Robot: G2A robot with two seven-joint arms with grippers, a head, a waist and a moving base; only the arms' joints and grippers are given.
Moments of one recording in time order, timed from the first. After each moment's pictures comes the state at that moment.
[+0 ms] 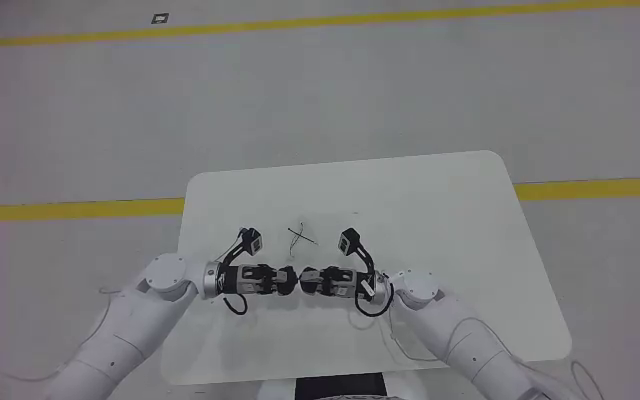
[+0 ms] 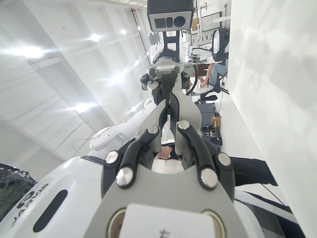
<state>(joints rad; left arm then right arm) 1.26 -0.85 -0.94 -1.38 -0.68 -0.22 -1.19 -1.29 -1.31 0.86 -1.17 0.57 -0.31 0.98</state>
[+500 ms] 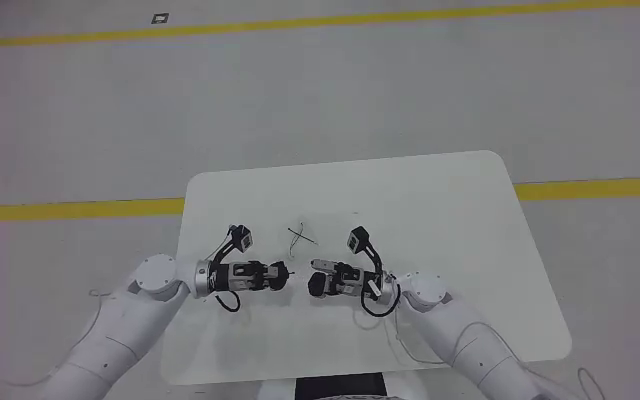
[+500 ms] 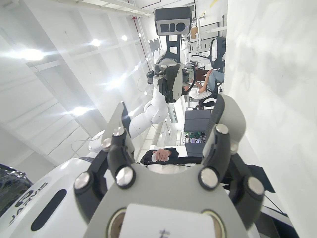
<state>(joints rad) 1.29 -0.84 -0.99 -1.36 -0.67 -0.27 -1.16 -1.32 -1.29 0.91 -1.20 0.54 -0.33 0.95</state>
